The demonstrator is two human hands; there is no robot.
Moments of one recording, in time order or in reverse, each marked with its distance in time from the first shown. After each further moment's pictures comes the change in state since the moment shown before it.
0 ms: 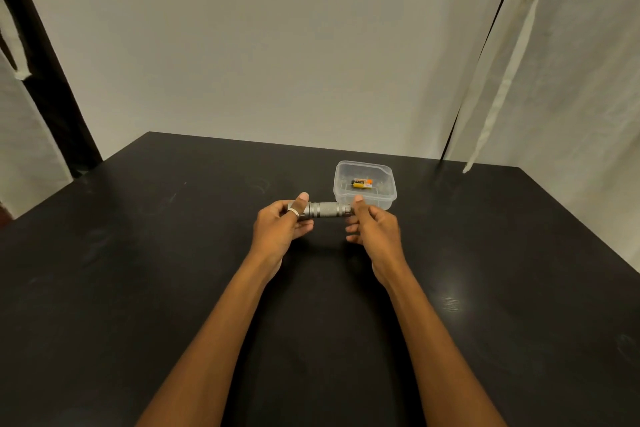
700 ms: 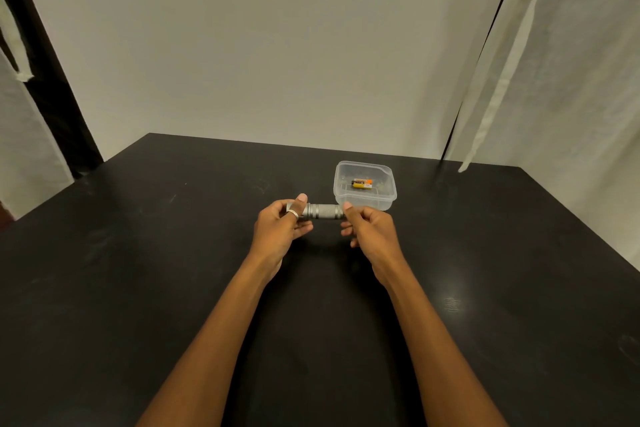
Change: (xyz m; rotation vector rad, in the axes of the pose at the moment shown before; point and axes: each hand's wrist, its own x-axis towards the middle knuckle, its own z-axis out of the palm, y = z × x) left_hand 0.001 -0.002 0.000 0.023 -0.008 0.026; right_hand -0.006 -0.007 -0.001 -0.124 -0.082 0.007
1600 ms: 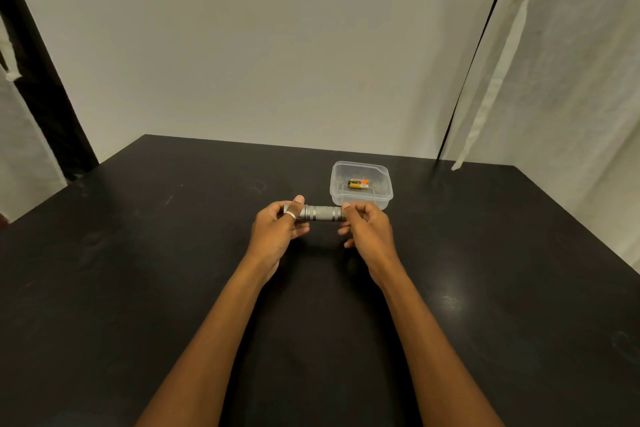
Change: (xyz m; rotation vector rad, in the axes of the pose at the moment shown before) left_hand 0.003 -0.005 -0.002 0.025 -0.016 0.012; right_hand 0.002 0.001 0.002 0.034 0.045 -0.028
